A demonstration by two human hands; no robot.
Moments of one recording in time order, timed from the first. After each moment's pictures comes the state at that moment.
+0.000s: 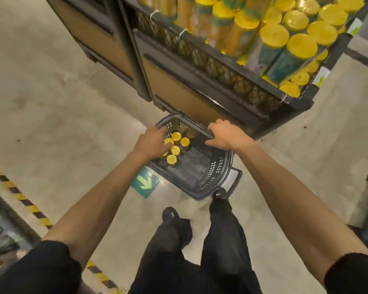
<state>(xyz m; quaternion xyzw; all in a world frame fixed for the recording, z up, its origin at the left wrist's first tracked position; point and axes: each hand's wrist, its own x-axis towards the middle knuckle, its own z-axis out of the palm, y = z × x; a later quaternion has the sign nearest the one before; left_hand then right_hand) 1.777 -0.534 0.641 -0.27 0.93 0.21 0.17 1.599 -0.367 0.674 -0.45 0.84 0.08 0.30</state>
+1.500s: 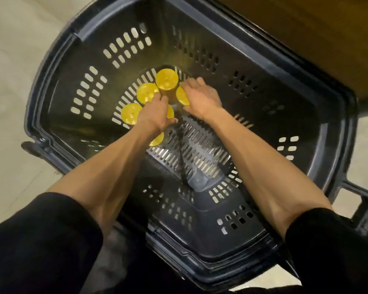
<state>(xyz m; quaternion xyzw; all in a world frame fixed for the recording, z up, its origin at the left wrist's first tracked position) 1.666 -0.579 0.025 -0.33 0.90 0.17 0.20 1.532 -0.487 0.031 -0.54 0.82 -0.01 0.19</state>
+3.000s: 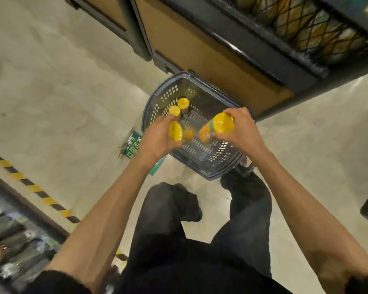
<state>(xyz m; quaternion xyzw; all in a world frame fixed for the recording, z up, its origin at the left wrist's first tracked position) 1.808 -0.525 0.532 -0.30 0.89 0.32 0.11 1.635 -0.348 0.517 -0.29 0.88 -0.22 0.29</state>
